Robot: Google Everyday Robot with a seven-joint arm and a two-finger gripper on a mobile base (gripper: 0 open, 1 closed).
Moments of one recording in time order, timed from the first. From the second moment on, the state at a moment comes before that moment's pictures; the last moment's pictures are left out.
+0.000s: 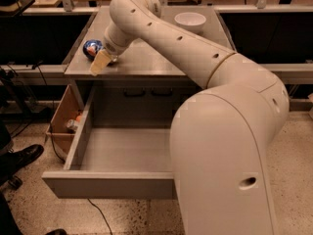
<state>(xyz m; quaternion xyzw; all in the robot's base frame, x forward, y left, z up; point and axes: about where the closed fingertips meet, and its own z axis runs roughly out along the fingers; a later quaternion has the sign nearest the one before) 0.800 0.168 0.844 -0.53 0.76 0.08 0.37</state>
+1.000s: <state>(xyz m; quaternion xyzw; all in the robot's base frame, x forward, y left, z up) 0.731 0.124 0.888 -0.53 0.76 0.10 0.36</state>
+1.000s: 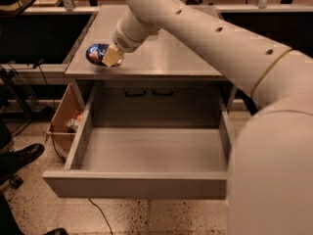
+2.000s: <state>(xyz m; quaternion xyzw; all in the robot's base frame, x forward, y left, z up) 0.614 0.030 0.884 -0.52 0.78 0.11 0.34</state>
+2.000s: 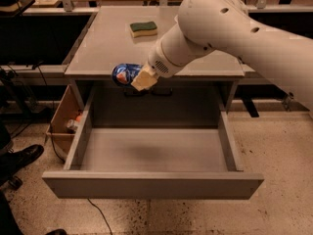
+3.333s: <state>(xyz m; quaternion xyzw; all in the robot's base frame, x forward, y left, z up) 0.541 0.002 0.704 -0.52 0.78 0.20 0.28</state>
